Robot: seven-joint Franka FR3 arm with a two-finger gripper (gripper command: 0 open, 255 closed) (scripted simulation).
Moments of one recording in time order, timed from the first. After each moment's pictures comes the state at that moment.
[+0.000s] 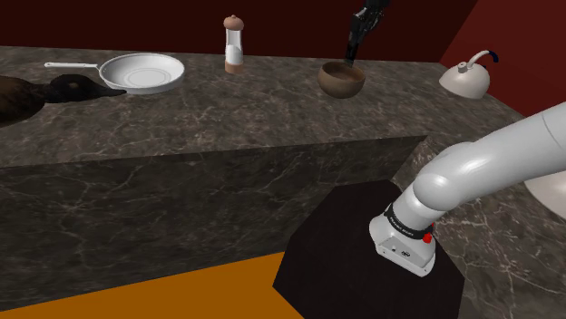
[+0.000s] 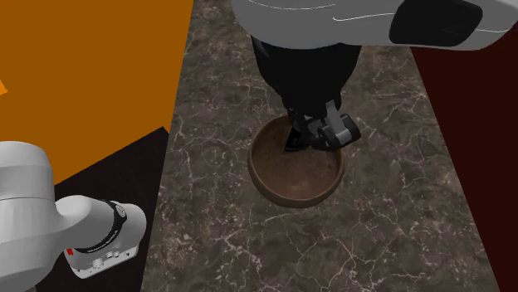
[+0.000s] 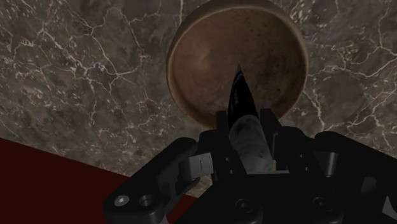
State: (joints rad) arm -0.21 -0.40 -0.18 -2.01 -0.07 1.78 -0.21
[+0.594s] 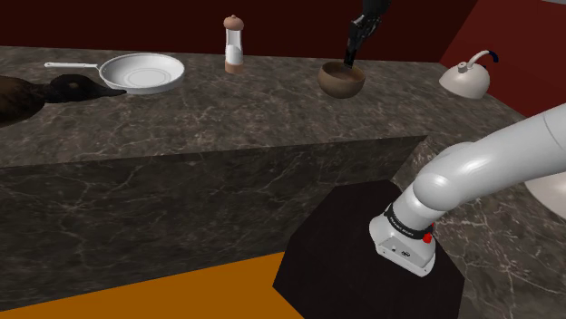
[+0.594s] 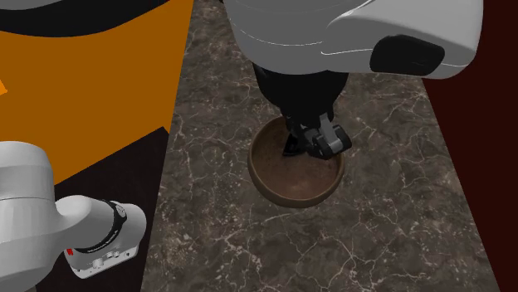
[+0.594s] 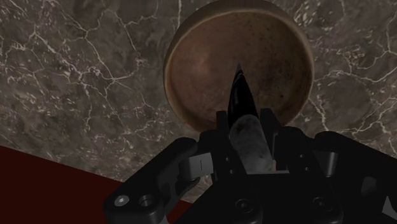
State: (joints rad) arm -0.21 -0.41 -0.18 -2.07 -0.07 1.83 -0.21
